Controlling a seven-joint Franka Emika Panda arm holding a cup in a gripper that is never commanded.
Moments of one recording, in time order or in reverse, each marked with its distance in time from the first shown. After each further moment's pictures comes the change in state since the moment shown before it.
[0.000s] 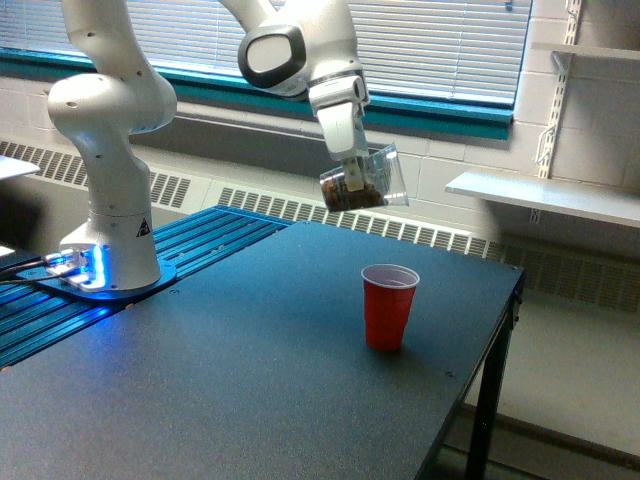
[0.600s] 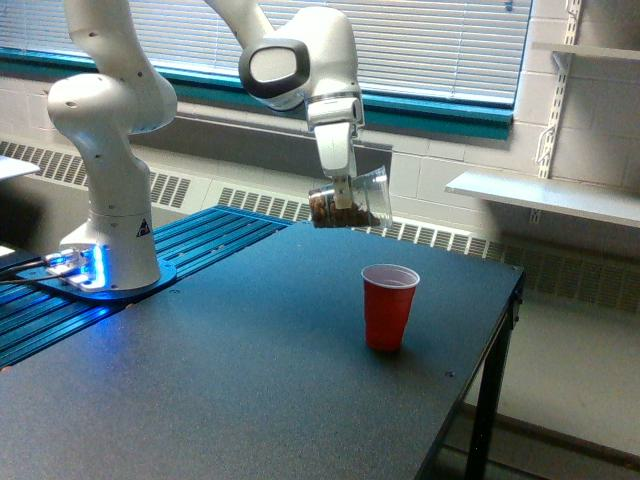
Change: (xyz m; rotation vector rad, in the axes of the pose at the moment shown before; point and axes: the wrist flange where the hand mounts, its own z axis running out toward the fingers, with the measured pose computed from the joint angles) arm -0.020 0.001 0.024 -0.096 -0.045 -0.062
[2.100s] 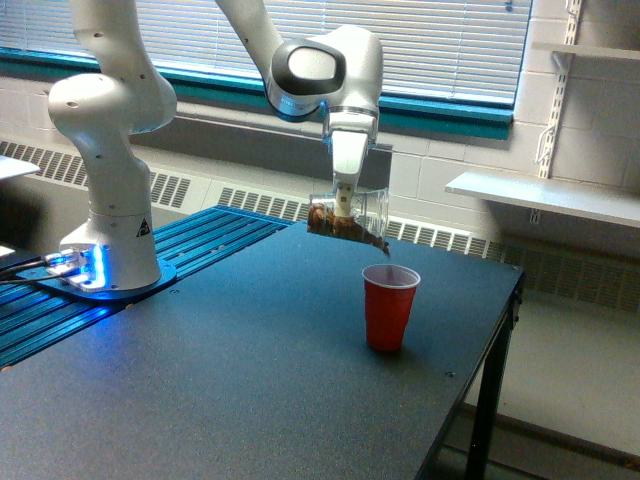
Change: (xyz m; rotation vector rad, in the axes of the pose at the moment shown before) arm -0.010 -0.031 0.019 -0.241 -0.049 -0.106
